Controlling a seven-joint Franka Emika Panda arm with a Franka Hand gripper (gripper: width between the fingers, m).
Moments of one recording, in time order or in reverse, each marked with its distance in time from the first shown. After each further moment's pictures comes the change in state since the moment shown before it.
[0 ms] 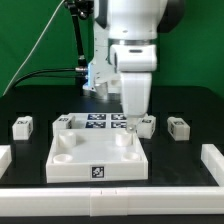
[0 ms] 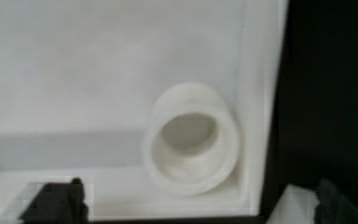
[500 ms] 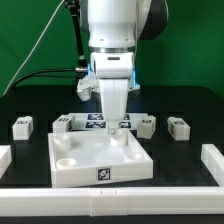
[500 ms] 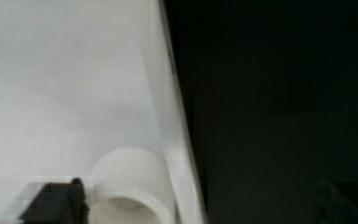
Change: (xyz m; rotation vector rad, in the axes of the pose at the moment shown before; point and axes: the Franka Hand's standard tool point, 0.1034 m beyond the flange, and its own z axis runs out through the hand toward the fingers) arm -0.028 -0.002 0.008 -0.027 0.008 0.019
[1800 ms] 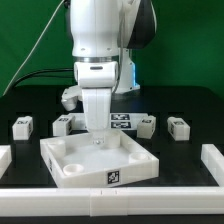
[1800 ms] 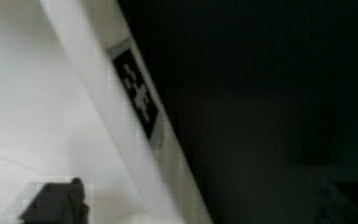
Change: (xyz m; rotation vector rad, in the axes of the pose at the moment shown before) arm -0.022 0.007 0.017 -0.014 0.006 -0.006
